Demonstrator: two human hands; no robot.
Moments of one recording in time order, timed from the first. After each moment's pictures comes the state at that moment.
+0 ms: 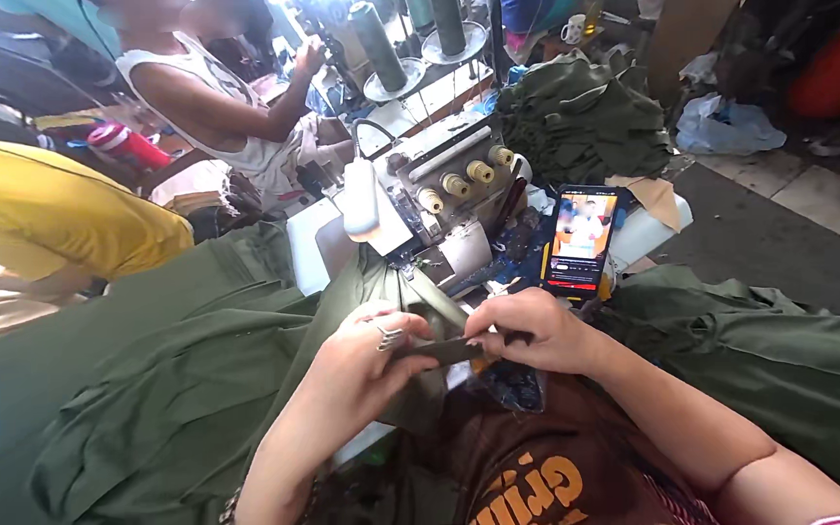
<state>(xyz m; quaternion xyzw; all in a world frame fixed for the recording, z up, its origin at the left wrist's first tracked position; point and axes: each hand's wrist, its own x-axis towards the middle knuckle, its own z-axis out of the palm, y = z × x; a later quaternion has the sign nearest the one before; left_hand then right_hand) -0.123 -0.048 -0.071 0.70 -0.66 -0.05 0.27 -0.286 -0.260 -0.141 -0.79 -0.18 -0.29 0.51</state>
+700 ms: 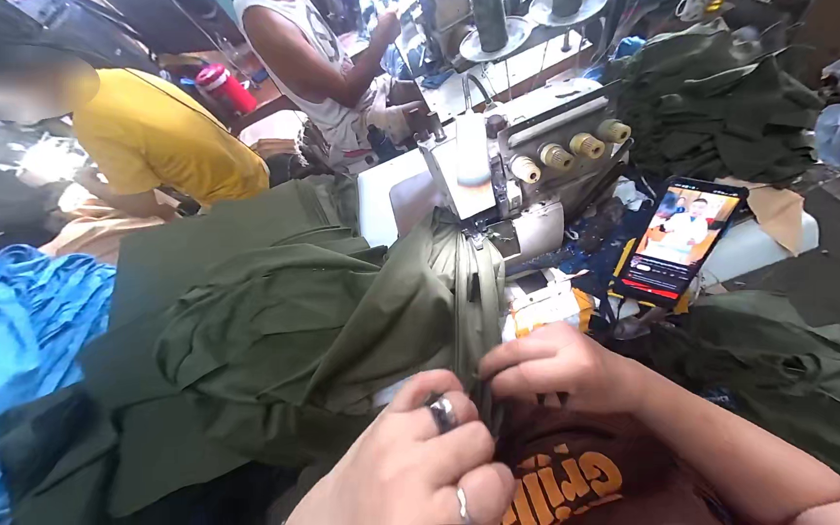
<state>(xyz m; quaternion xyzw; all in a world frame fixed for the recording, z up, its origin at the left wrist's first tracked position) -0.196 0.017 -0.044 0.62 -0.73 -0.03 0.29 -0.273 -0.214 -0.156 -0.77 -0.34 -0.26 0.48</state>
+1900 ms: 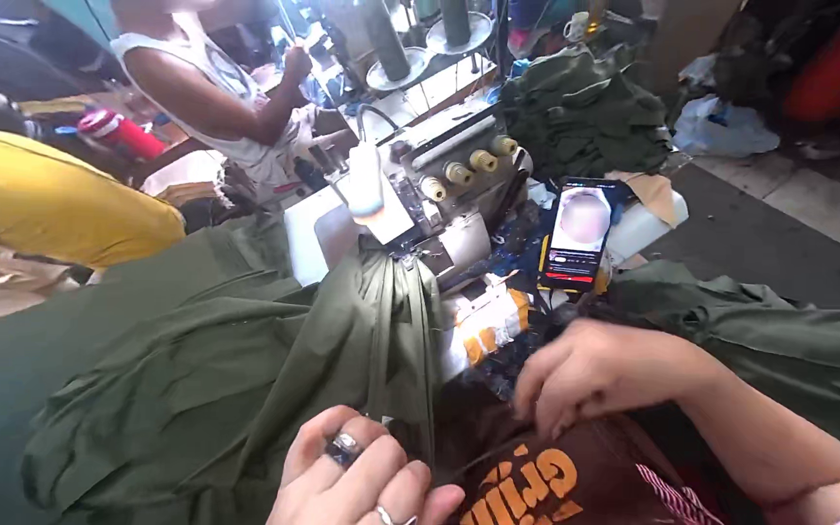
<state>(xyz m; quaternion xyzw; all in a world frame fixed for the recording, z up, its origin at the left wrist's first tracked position) -0.210 0.015 -0.039 0.72 -0.66 0.04 0.21 -0.350 -0.278 -0.122 -0.83 -0.30 -0.11 0.45</state>
